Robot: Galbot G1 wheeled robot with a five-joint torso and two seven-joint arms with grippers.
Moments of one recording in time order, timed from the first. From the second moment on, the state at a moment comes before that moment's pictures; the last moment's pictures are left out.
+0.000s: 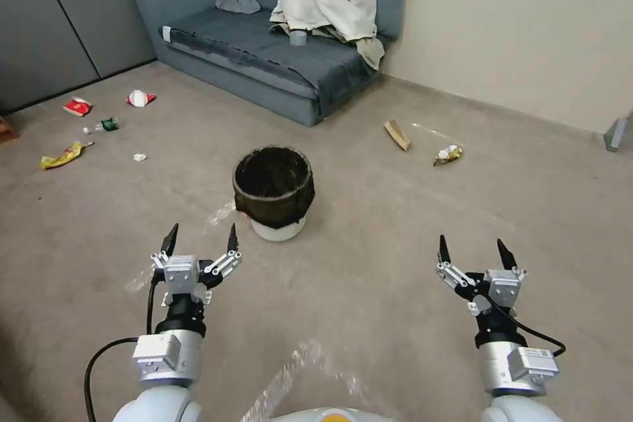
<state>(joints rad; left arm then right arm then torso) 1.78 -1.51 -0.54 -2.31 0.02 -0.05 -0.10 -1.77 1.59 0.63 2.17 0.01 0.16 0.01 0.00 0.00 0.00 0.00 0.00</state>
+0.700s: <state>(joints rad) 1.53 -1.34 -0.69 -2.37 -0.21 0.61 -0.17 -1.76 1.59 0.63 2.14 0.00 0.17 0.00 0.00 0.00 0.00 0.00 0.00</state>
